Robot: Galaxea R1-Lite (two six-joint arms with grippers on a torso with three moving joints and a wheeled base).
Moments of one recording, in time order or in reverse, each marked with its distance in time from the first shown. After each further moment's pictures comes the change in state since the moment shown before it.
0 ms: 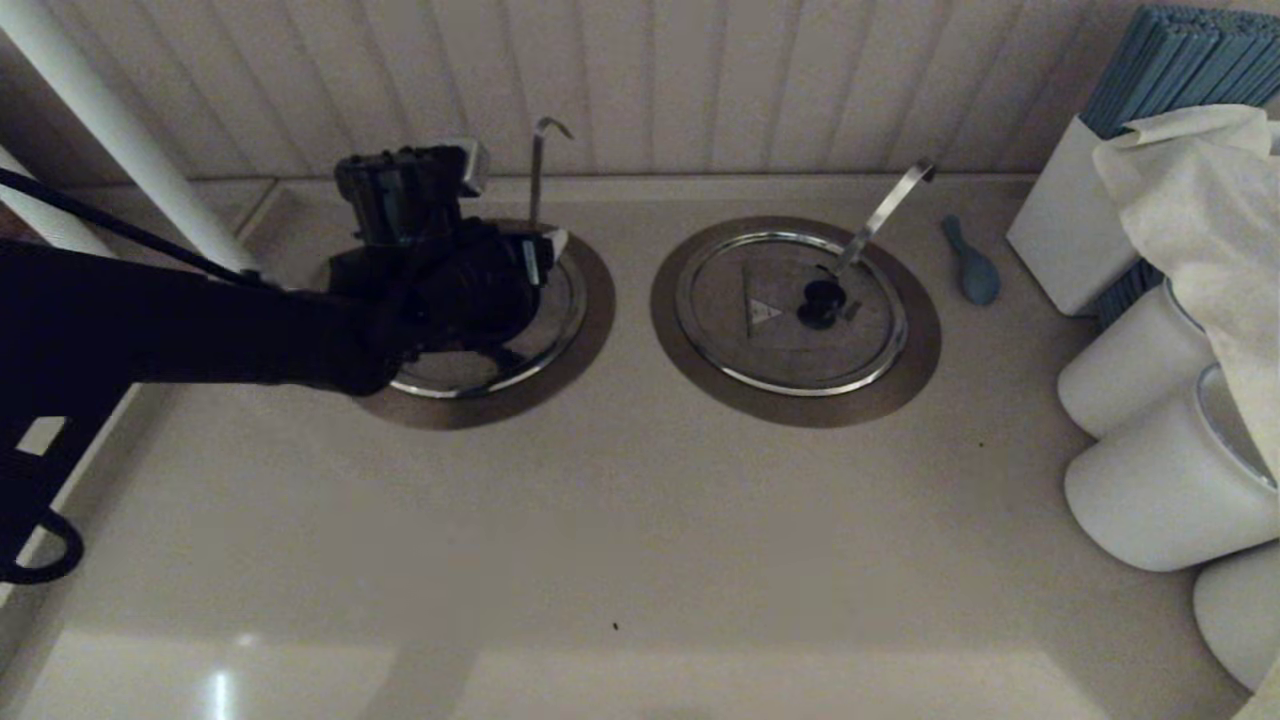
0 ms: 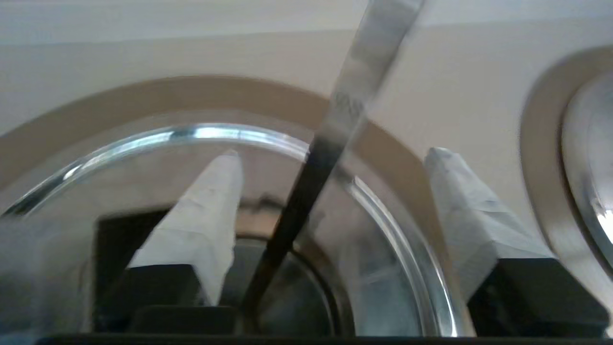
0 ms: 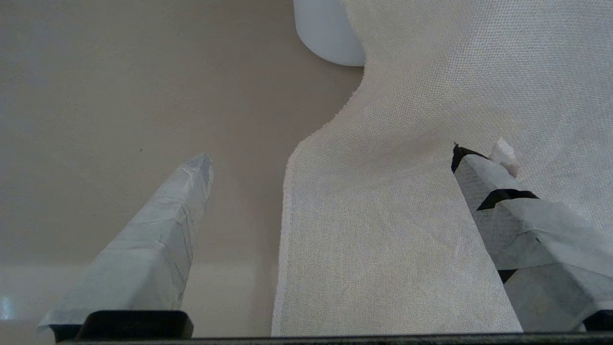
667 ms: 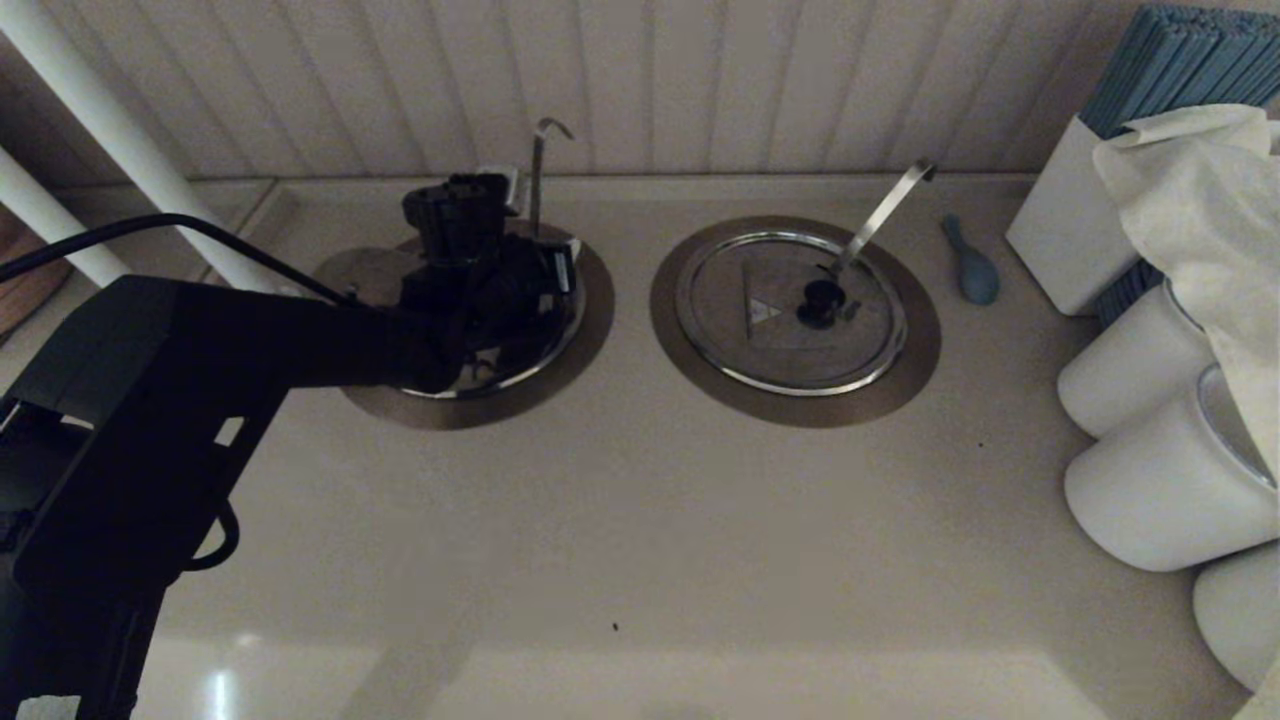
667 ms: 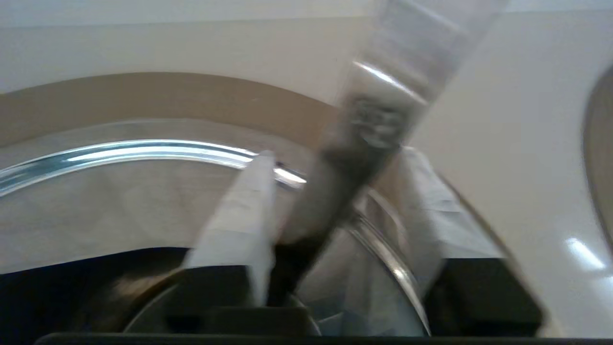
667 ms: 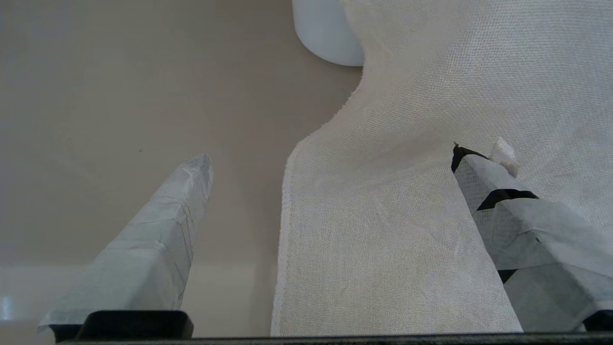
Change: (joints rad) left arm -0.007 0.199 -0.226 0.001 0.009 0.004; right arm 0.000 0.000 0.000 0.000 0.000 0.000
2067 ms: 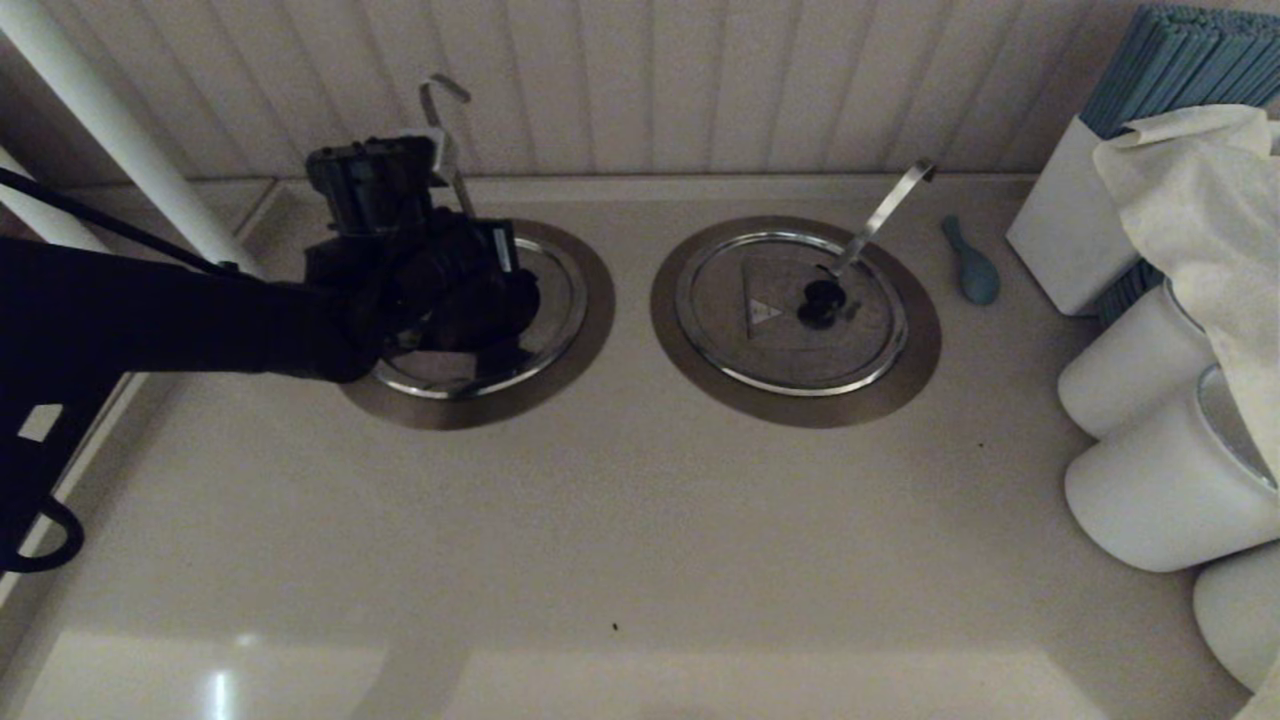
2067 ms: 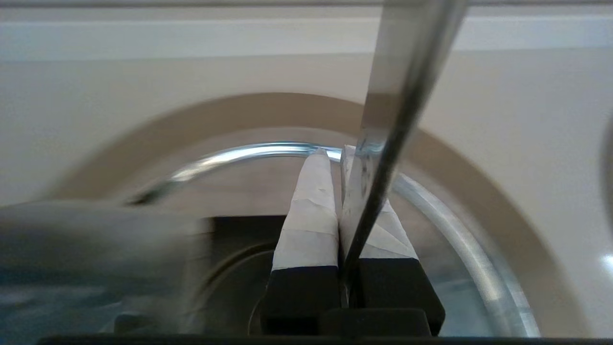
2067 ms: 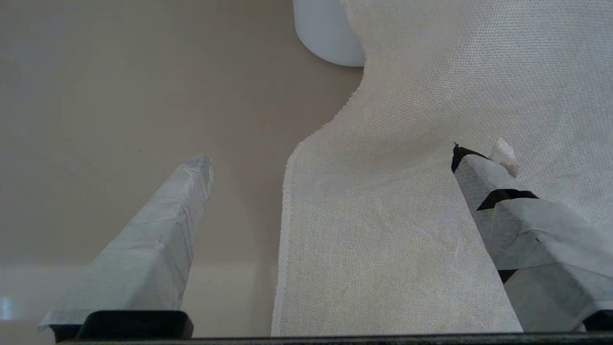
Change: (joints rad) left arm 0.063 -0.210 0.214 0.004 0.031 0.003; right arm 0.000 0.000 0.000 0.000 0.000 0.000
